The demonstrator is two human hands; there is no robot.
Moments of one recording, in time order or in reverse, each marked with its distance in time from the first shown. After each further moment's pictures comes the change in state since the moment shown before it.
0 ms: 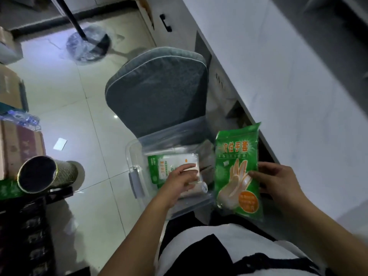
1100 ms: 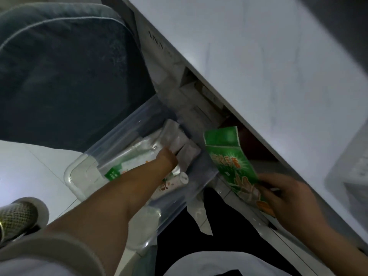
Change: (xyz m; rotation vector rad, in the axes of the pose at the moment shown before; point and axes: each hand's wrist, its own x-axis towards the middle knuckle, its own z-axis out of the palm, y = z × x) left_hand 0.188 -0.018 0.040 2.329 -0.568 0.172; right_hand -0.039 0.065 -0.030 -0.688 0.252 -0.208
